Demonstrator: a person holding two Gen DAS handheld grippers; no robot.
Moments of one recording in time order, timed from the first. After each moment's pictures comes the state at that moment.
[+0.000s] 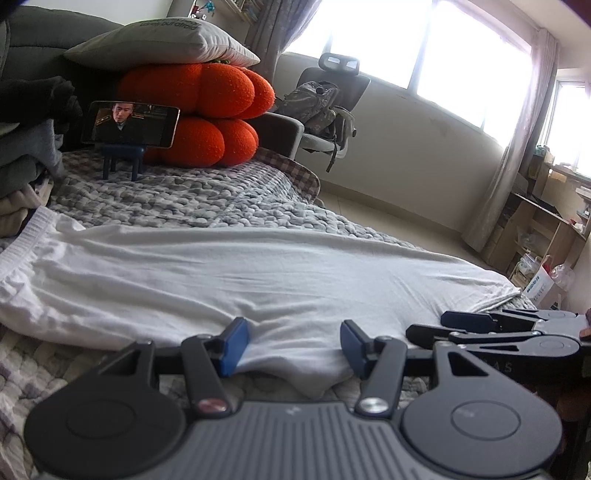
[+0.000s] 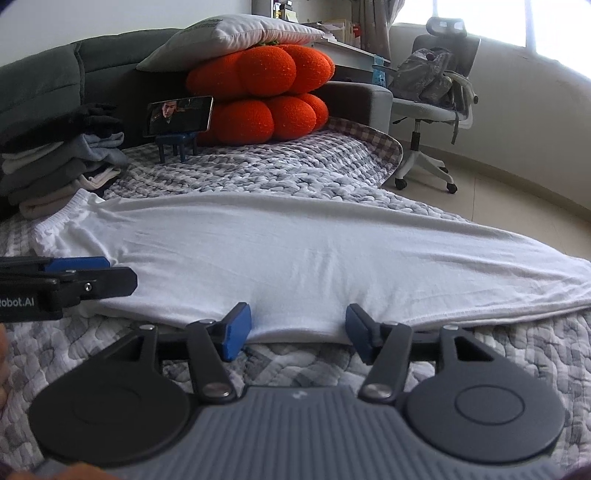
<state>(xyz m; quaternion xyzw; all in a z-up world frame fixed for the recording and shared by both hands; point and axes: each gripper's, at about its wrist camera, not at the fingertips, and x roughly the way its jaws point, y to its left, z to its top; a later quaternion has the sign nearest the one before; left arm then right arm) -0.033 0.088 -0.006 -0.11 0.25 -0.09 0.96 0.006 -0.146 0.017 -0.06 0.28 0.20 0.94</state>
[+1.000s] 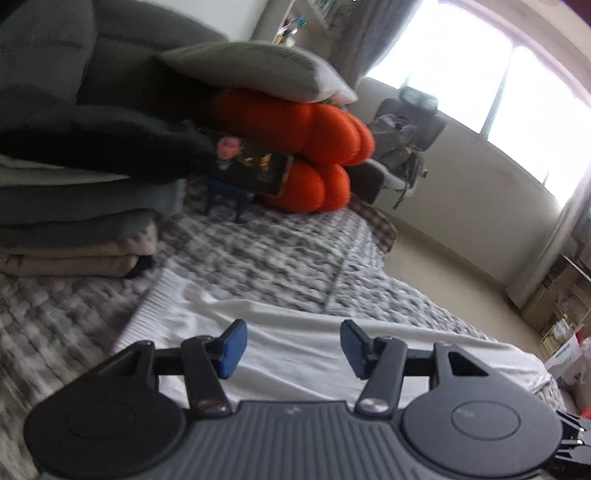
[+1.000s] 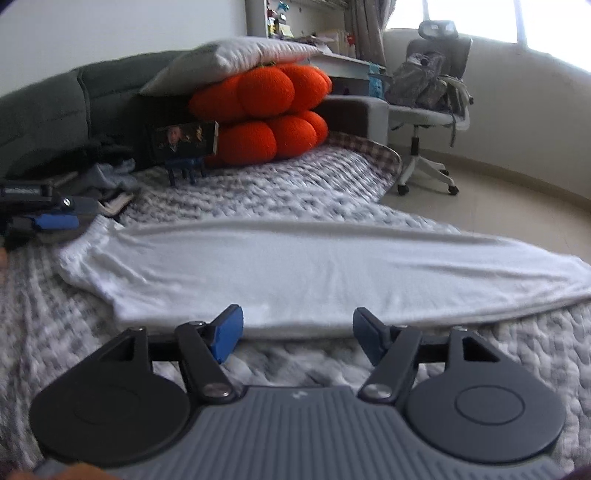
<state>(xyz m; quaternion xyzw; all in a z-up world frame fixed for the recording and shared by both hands) -0.015 0.209 0.051 -0.19 0.26 0.01 0.95 -0.013 -0.151 0.046 -0.02 0.27 0.21 0.94</state>
